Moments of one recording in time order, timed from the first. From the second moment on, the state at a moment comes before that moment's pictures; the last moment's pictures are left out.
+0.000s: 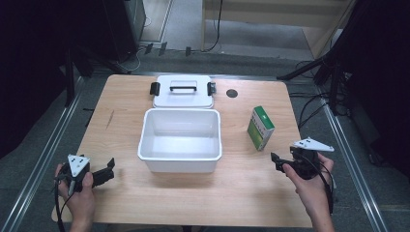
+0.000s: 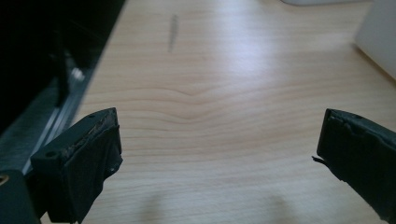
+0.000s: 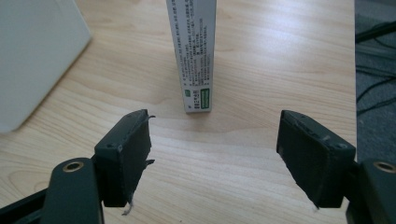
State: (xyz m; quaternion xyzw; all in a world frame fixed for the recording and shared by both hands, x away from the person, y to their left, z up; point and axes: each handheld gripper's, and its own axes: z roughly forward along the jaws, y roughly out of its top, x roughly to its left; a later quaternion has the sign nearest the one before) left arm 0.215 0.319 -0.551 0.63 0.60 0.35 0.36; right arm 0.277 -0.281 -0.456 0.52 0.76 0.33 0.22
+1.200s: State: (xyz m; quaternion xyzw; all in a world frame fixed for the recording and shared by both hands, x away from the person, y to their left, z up) left arm 0.220 0.320 -0.552 0.64 0.60 0.32 0.35; right arm 0.407 -0.204 -0.380 0.53 0.84 0.06 0.10
